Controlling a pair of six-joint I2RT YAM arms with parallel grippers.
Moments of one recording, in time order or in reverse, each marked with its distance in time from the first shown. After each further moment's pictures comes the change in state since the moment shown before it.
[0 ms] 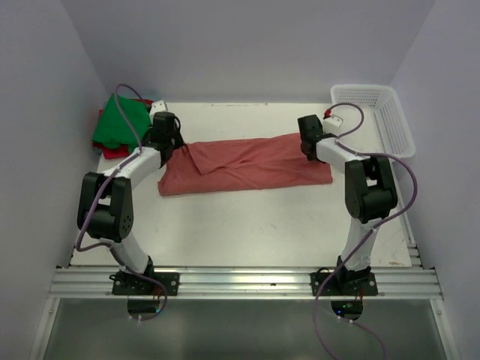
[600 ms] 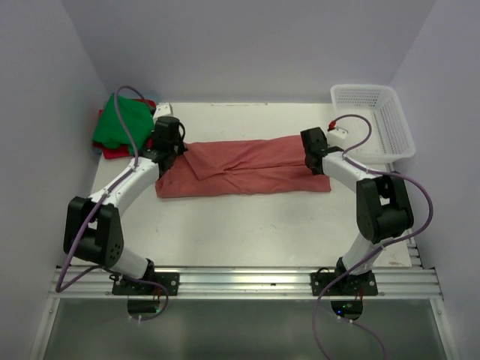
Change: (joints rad) left arm -0.091 -0.206 -0.067 -0.117 -0.025 -0.005; right arm 0.031 -0.200 -0.211 -0.016 -0.018 0.026
